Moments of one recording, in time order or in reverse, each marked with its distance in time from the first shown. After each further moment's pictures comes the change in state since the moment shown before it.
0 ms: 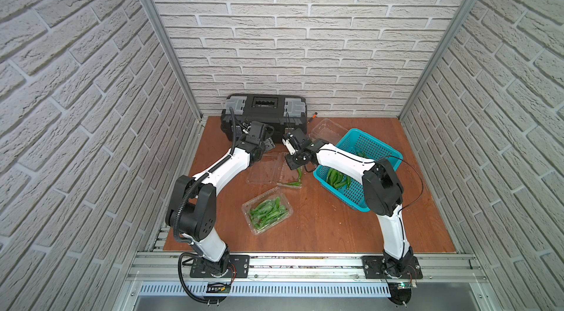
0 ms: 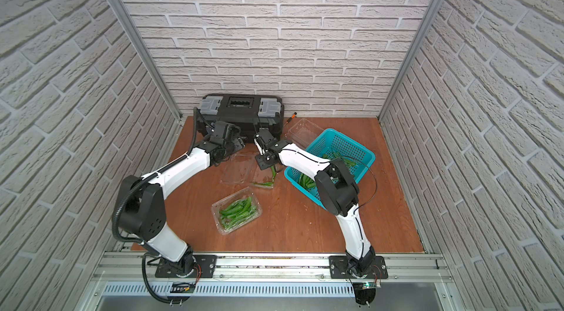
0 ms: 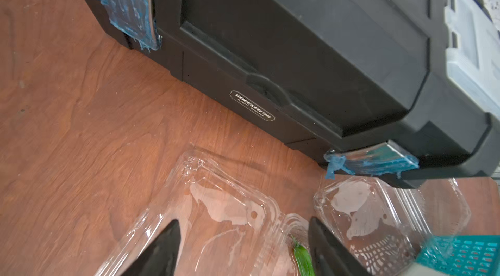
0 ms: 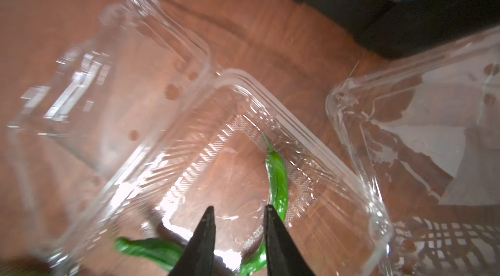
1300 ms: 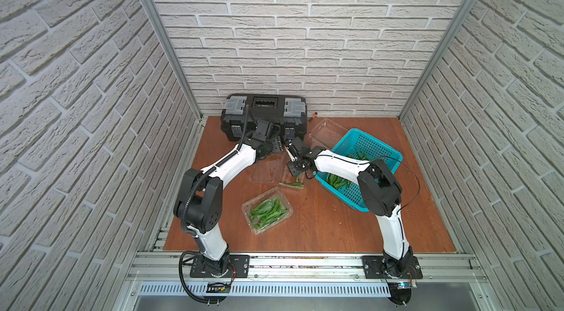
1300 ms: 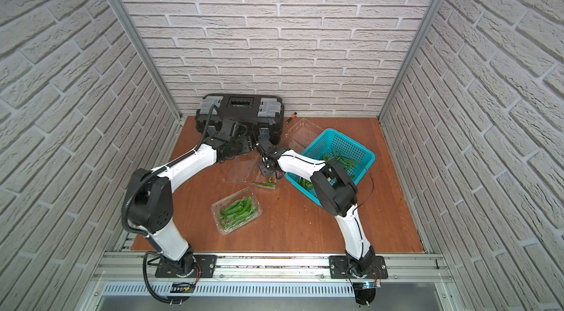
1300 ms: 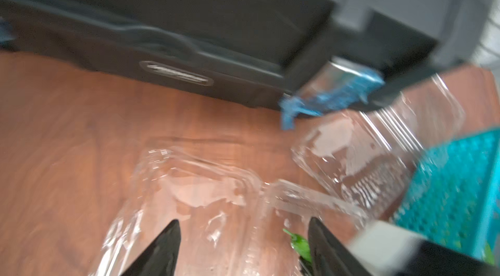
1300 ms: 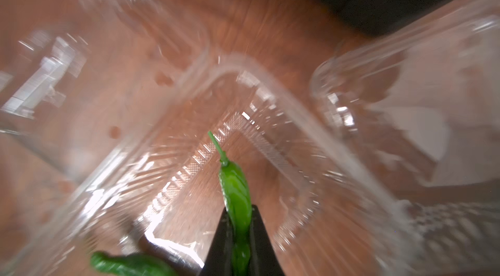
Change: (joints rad) left arm -0.064 0.103 0.102 -0.047 0.224 0.327; right arm 0.011 -0.169 -0.215 0.201 0.095 0.040
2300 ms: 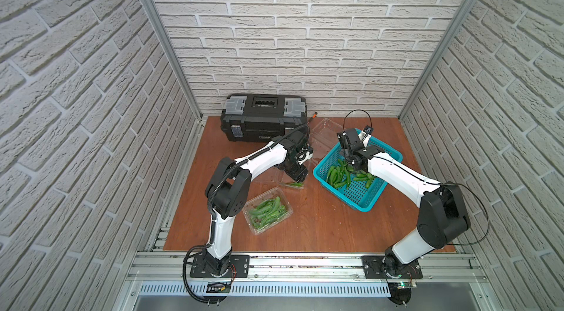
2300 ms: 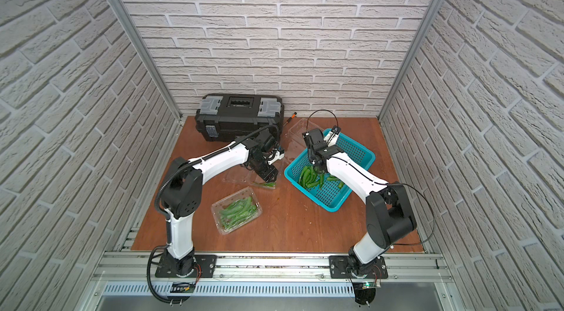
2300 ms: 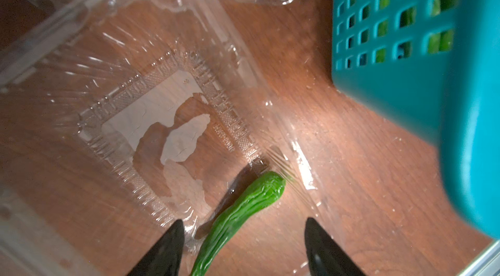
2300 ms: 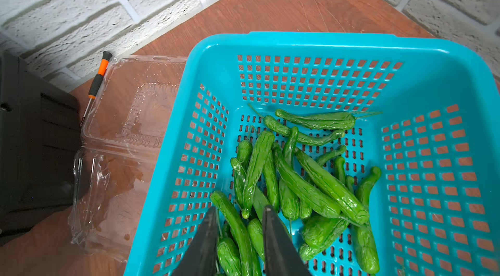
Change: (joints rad) left arm -0.212 0.241 0.249 -0.479 0.180 0.598; right arm -0.290 -0.401 -0.341 -0.057 0.438 0.676
